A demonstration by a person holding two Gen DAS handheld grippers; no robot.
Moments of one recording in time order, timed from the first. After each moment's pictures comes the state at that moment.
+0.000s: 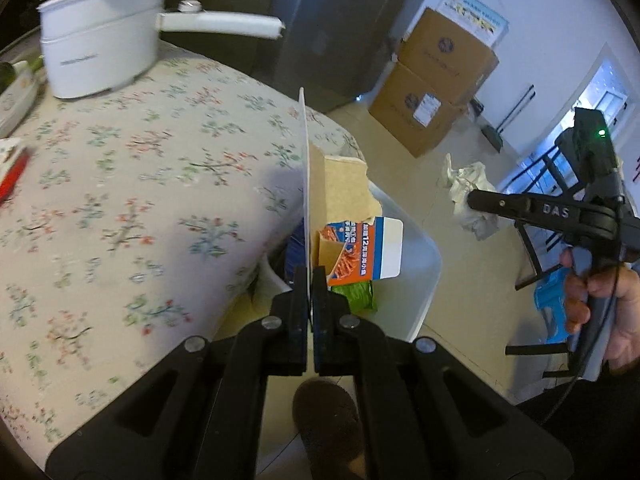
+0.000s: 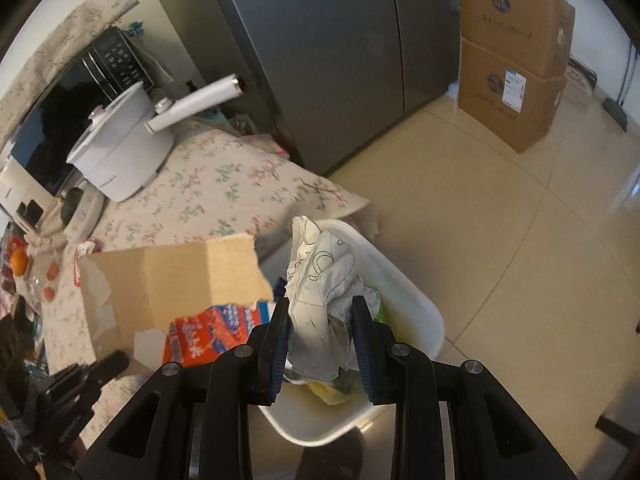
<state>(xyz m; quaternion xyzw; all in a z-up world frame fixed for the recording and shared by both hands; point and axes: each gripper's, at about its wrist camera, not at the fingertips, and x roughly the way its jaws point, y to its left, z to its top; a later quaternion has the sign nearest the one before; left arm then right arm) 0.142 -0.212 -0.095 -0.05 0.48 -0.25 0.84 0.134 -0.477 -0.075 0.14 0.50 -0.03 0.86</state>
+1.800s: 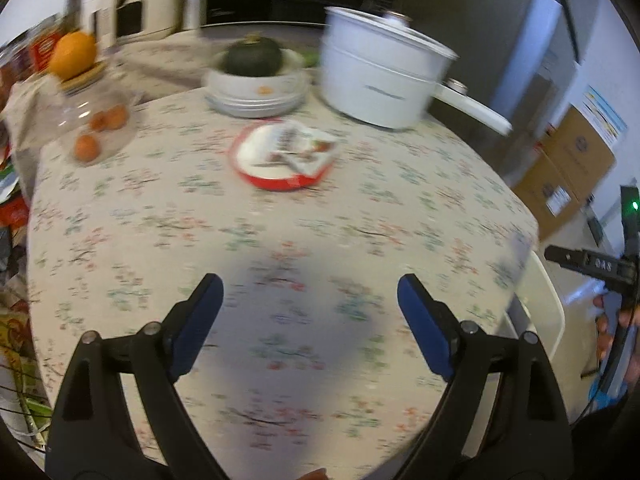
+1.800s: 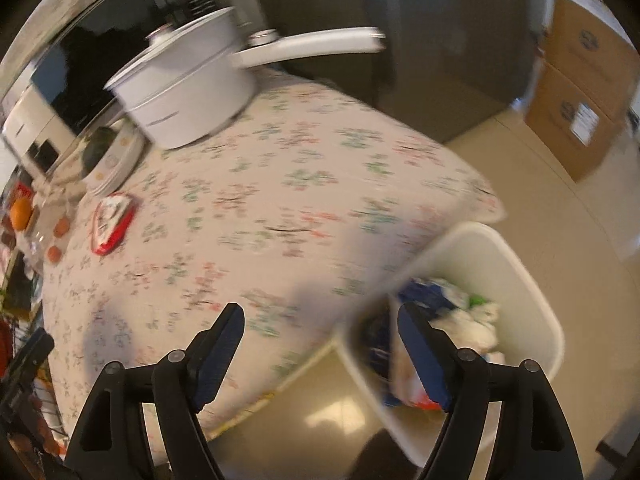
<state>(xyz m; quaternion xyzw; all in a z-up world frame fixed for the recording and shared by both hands) 0.126 0.070 -0.076 -0.10 0.43 0.01 0.90 0.208 -0.286 -0.093 0.08 0.51 0.04 0.85</state>
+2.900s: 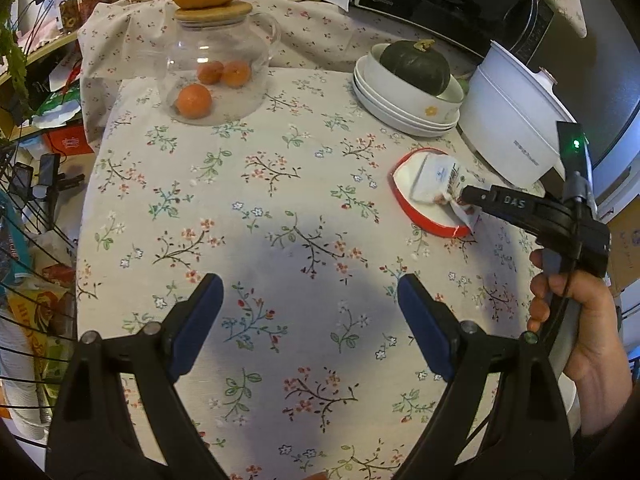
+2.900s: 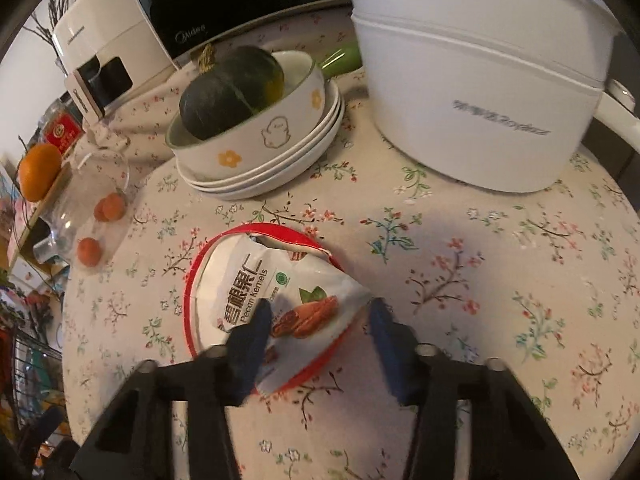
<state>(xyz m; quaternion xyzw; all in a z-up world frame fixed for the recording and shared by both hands) 0.150 0.178 -0.099 -0.18 0.46 0.13 0.86 0.363 -0.006 -0.142 0.02 0.50 0.19 0.84</state>
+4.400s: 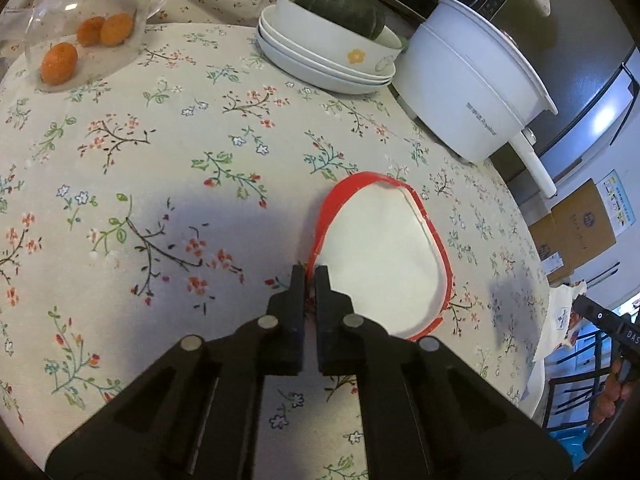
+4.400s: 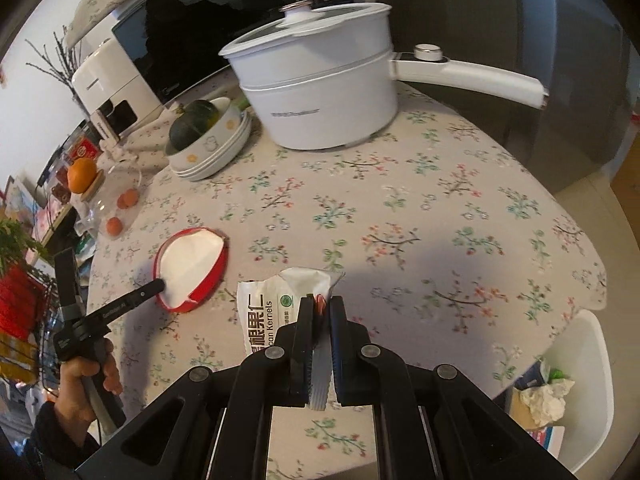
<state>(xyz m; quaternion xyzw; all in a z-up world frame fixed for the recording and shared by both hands) 0.206 0.132 -0.155 -0.23 0.46 0.00 0.86 0.249 -0.204 -0.079 0.06 0.49 0.17 0.85</state>
